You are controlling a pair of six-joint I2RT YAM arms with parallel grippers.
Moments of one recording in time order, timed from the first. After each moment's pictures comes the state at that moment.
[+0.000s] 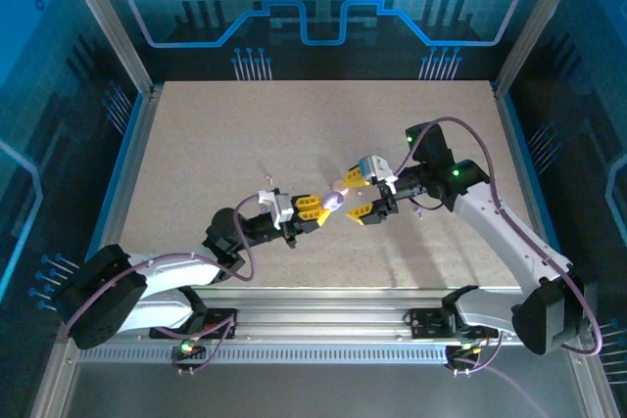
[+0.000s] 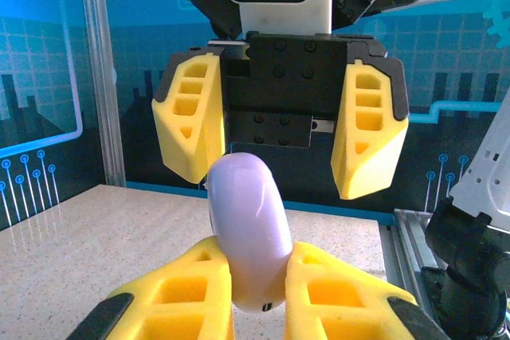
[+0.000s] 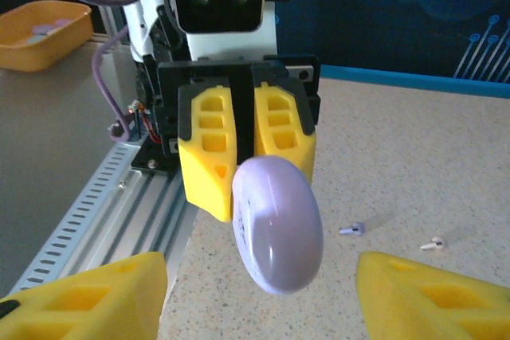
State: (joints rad) left arm -0.74 1.23 0.30 1.18 0.46 -0.11; right arm 0.40 1.23 1.08 -0.69 -1.14 -0.85
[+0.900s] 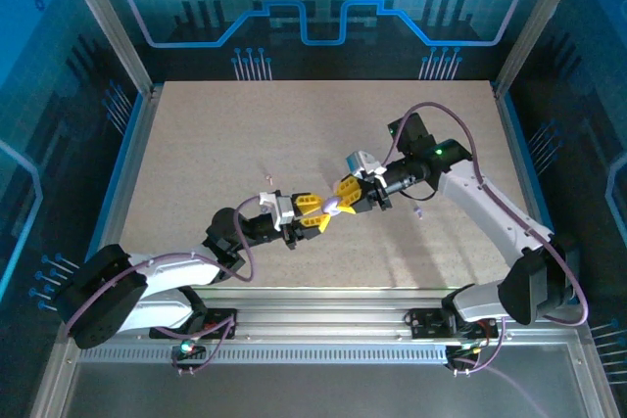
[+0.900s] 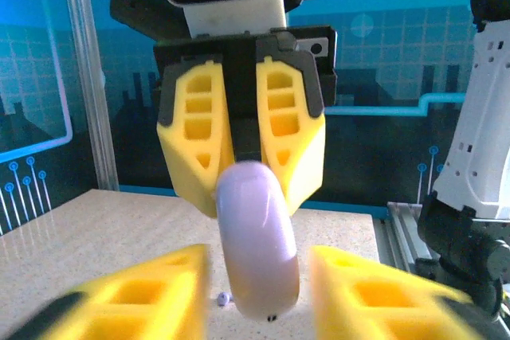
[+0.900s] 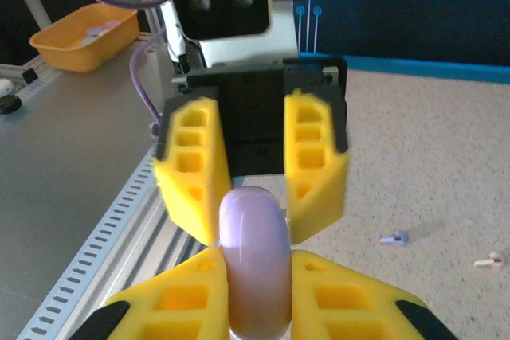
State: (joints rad) left arm -0.74 1.23 0.31 1.18 0.48 -0.08; right arm 0.44 1.38 1.23 -0.90 -1.16 -0.98
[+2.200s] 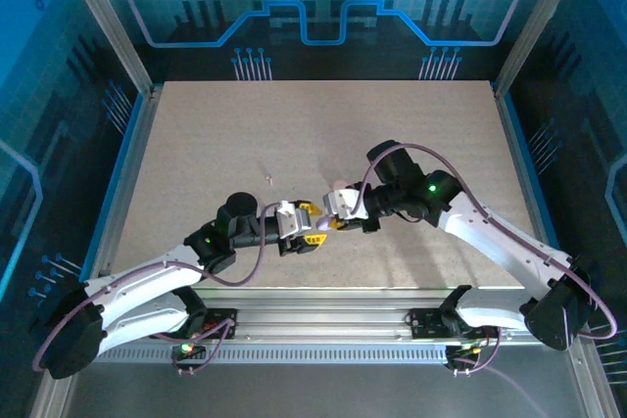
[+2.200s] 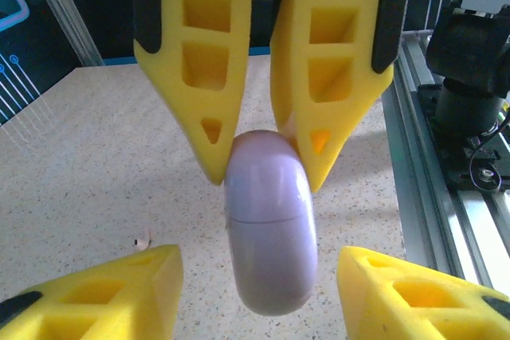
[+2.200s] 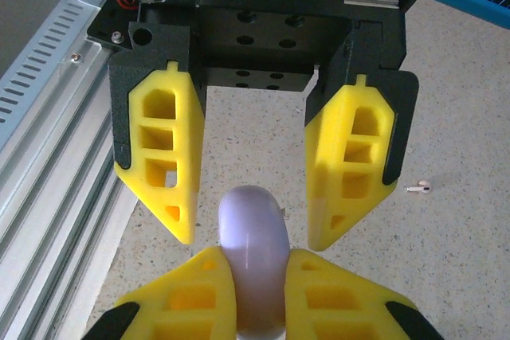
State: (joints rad) left arm -0.74 1.00 0.45 0.29 0.50 0.30; right arm 0.71 1.22 1.09 -0.73 -0.61 -0.94
